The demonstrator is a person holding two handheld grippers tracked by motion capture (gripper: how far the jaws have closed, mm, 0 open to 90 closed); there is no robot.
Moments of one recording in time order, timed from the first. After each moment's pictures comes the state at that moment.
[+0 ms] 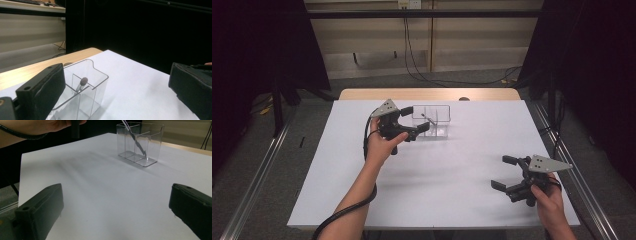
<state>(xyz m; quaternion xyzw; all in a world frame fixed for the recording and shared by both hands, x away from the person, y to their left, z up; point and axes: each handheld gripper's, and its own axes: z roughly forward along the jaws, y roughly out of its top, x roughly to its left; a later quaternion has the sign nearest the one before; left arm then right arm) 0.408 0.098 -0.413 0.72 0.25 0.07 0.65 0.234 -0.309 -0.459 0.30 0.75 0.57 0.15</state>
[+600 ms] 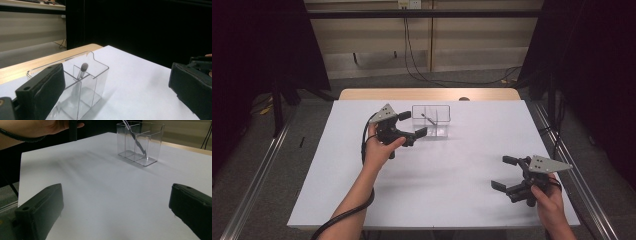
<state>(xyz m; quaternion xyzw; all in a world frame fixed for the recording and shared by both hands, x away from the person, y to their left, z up) 0.400 0.105 -0.424 0.73 0.24 0.08 0.64 0.234 -0.309 -0.460 0.30 0.75 0.57 0.15</state>
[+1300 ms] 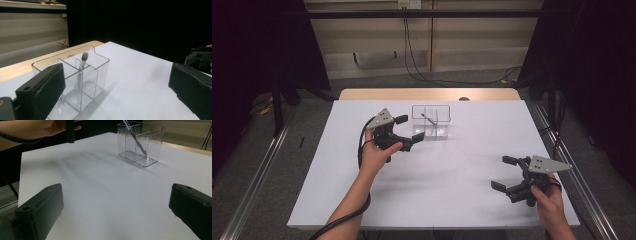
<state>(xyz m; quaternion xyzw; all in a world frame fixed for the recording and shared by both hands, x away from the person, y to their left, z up) 0.390 0.114 -0.429 0.74 0.23 0.08 0.63 0.234 -0.309 -0.460 0.30 0.75 0.57 0.15</state>
